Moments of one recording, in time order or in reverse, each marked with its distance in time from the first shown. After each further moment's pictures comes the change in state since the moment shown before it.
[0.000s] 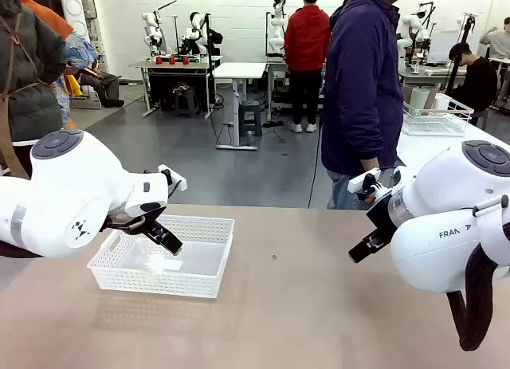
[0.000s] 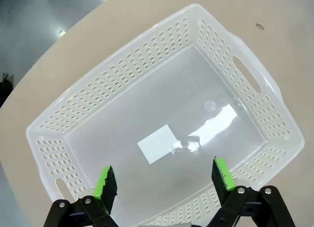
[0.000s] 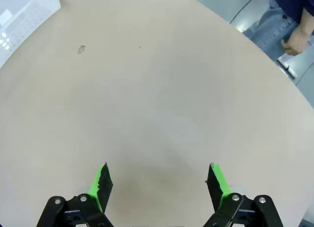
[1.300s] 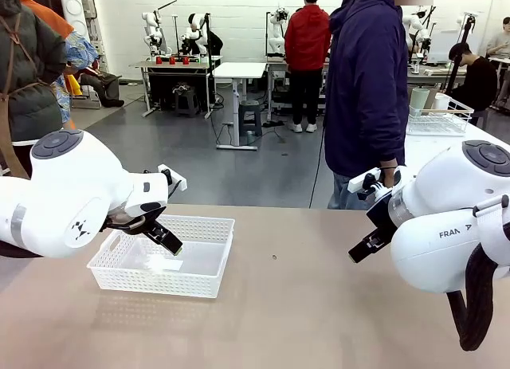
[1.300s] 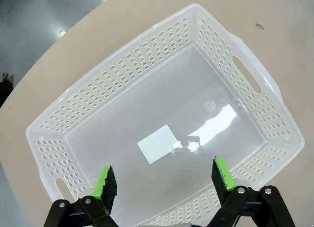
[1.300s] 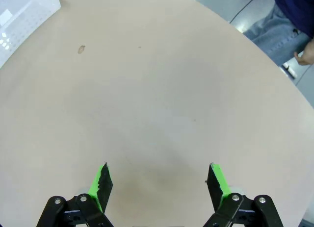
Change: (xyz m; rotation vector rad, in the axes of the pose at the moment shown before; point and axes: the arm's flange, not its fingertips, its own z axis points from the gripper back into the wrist) left arm 0.000 0.000 0.000 0.000 0.000 0.000; right arm 0.000 0.000 0.000 0.000 0.000 0.000
